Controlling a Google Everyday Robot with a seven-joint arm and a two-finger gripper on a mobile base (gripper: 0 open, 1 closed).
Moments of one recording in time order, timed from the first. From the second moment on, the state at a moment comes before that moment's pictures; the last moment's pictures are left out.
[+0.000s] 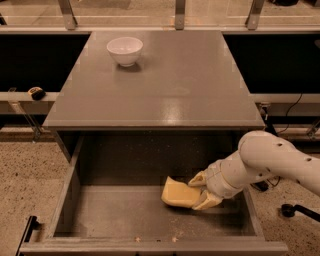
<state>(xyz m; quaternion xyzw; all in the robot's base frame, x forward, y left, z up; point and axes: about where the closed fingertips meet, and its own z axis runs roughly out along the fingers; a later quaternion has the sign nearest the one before) 0.450 -0.117 0.625 -0.73 0.63 0.13 0.22</state>
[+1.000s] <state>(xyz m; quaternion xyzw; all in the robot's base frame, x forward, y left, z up) 0.430 -0.114 0.676 -0.76 0.59 0.12 0.24</state>
